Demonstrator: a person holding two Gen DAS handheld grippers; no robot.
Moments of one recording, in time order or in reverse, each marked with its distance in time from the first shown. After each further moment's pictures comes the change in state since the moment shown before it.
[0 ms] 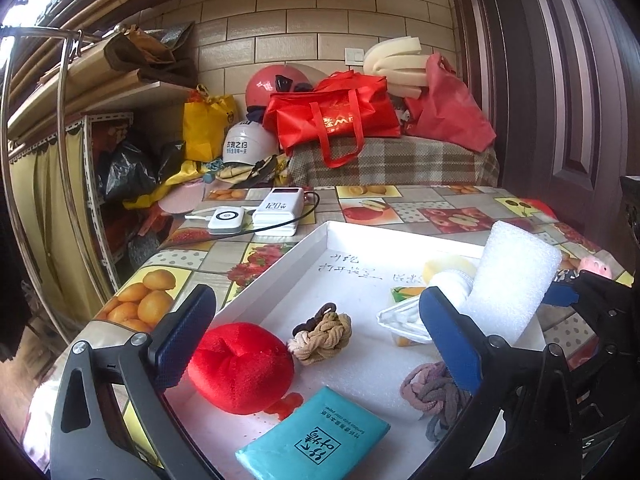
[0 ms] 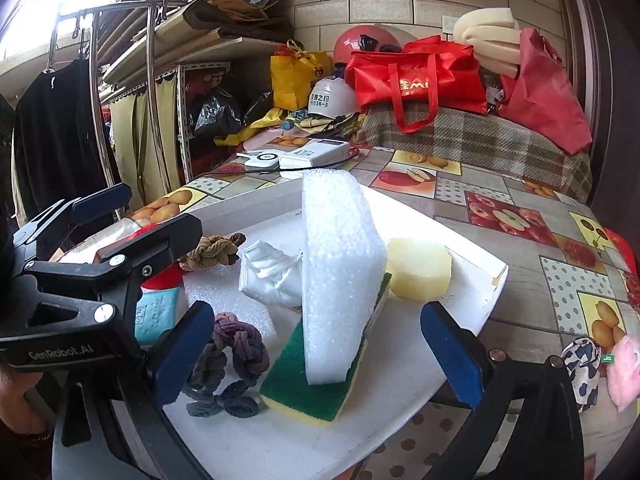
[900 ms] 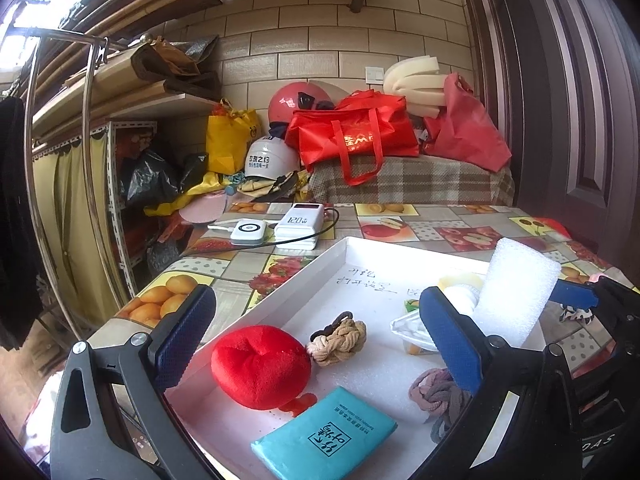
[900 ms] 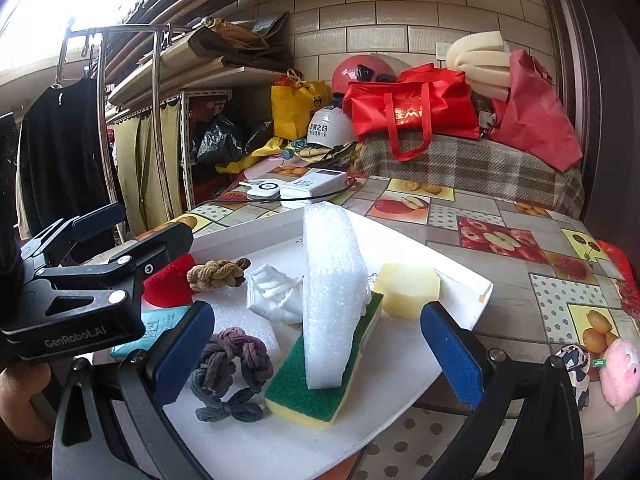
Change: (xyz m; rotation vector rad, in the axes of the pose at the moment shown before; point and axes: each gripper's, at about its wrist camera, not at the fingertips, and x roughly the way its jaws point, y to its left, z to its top) left arm -0.019 0.002 -0.004 -0.036 -0.067 0.075; right arm -0.021 0.001 -0.004 -0.002 -0.123 -0.004
